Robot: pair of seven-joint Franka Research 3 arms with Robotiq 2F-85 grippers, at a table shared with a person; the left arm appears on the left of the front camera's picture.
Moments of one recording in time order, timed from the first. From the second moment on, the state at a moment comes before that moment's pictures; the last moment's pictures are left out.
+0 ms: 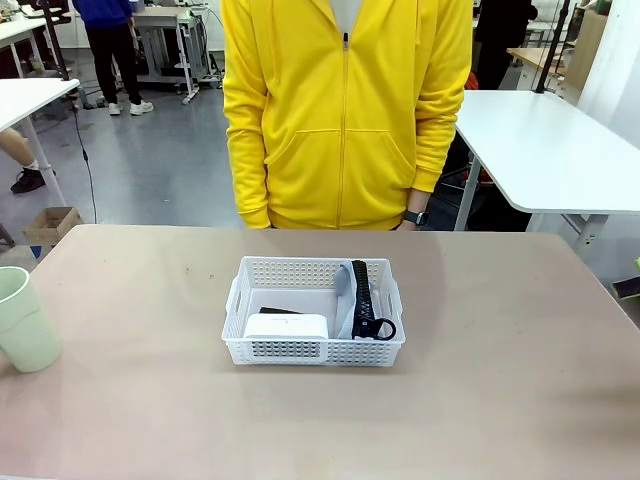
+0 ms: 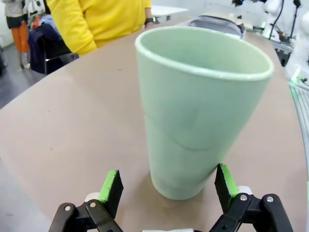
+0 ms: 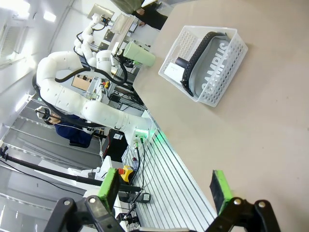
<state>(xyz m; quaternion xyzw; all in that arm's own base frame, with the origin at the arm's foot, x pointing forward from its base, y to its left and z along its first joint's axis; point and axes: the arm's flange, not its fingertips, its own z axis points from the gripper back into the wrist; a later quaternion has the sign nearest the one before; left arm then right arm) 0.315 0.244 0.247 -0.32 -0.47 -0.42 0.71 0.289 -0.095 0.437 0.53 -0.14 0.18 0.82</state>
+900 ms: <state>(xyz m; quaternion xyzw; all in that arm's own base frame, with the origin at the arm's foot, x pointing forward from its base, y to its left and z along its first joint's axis) 0.325 0.213 0.229 -0.34 -0.47 -0.40 0.71 0.289 -0.095 0.437 0.53 -0.14 0.18 0.82</state>
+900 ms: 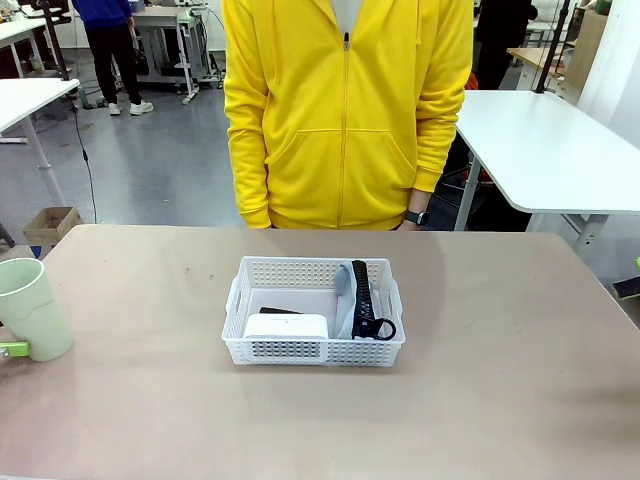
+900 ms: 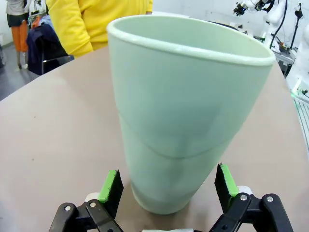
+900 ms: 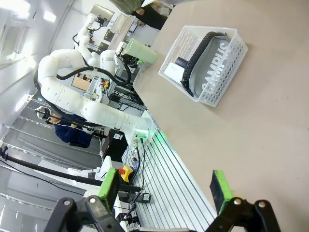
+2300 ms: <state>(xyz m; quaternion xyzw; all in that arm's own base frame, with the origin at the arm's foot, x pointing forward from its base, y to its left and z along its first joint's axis) 0.329 0.191 0.250 -0.39 -0.54 -0.37 0.64 0.289 -0.095 0.437 0.53 -0.14 0.18 0.82</state>
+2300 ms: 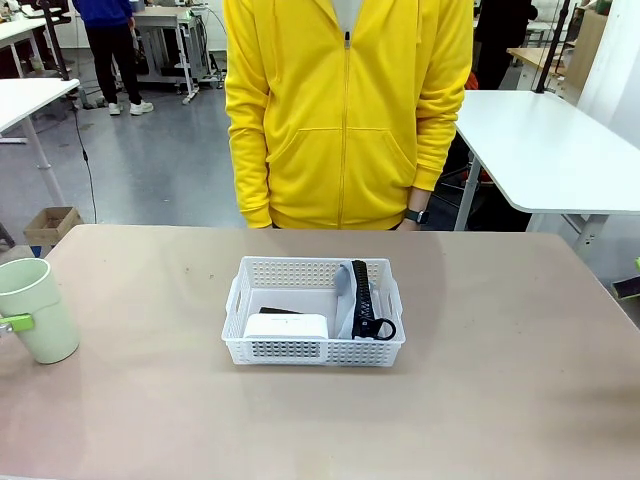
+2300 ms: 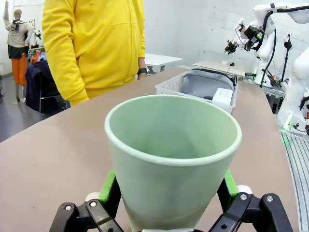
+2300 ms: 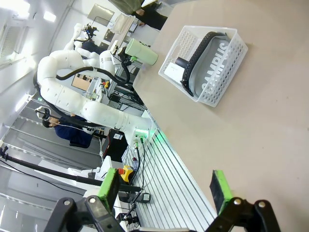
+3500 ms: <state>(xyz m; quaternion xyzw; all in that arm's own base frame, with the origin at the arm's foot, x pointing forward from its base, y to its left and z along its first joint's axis) 0.303 0.209 0.297 -0.37 -0.58 -0.39 0.61 0.289 -0.095 0.437 0.53 -0.14 0.18 0.82</state>
